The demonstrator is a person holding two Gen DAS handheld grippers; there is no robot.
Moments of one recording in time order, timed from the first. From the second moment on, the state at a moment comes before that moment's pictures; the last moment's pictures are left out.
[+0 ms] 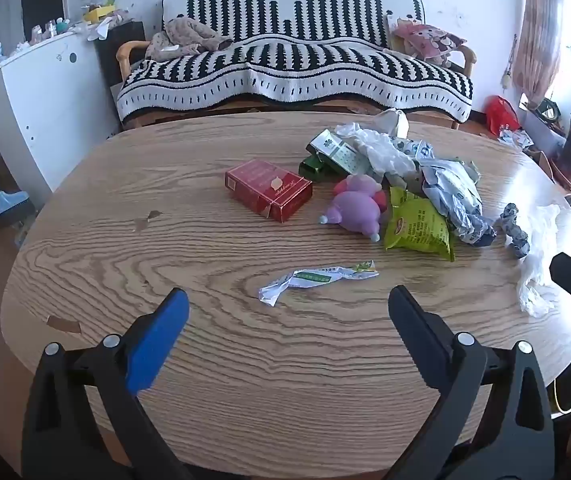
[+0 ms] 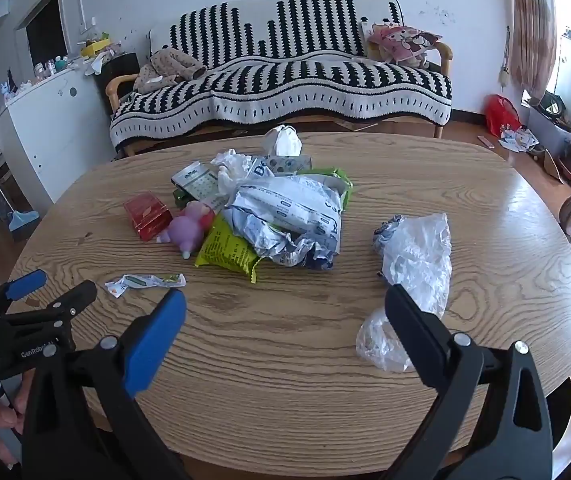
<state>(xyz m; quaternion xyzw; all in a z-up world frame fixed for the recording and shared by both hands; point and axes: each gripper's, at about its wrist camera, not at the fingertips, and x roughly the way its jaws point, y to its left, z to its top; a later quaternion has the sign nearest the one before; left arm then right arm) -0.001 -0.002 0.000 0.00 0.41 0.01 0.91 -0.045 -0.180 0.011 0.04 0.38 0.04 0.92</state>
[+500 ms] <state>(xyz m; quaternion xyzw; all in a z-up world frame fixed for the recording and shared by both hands) -0.002 -0.004 -0.001 0.01 0.41 0.01 0.91 -0.045 -0.179 0.010 0.04 0.38 0.04 0.92</state>
